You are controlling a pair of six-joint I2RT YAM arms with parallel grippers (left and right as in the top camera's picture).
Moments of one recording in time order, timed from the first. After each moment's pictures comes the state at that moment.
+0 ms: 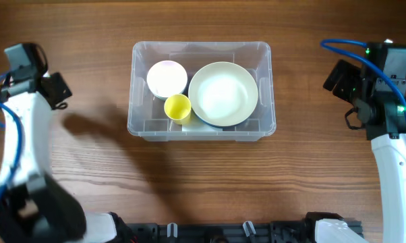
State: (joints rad) left arm 0.32 1.59 1.27 -0.72 -0.21 -0.13; right arm -0.06 1.26 1.32 -0.96 0.29 0.36
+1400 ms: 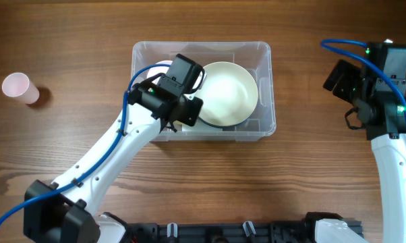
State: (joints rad) left arm -0.56 1.57 1.30 -0.88 -0.04 -0.09; right arm -0.06 1.26 1.32 -0.96 0.29 0.36
